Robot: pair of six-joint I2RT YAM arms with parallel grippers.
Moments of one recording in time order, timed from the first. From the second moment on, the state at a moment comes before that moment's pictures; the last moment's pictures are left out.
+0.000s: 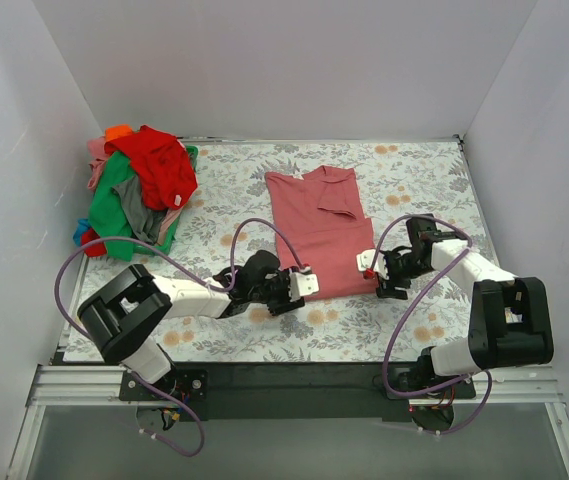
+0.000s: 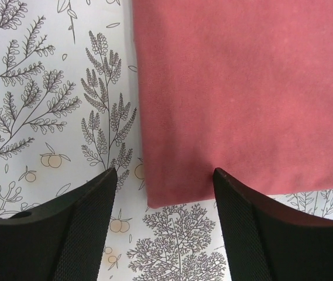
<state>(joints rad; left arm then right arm) -0.89 1.57 0.60 0.28 0.30 0.49 0.12 1.41 0.76 -0.74 -0.65 -1.56</state>
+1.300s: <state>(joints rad) -0.90 1.50 0.60 0.15 0.40 0.48 0.17 1.44 0.77 -0.86 -0.59 -1.50</state>
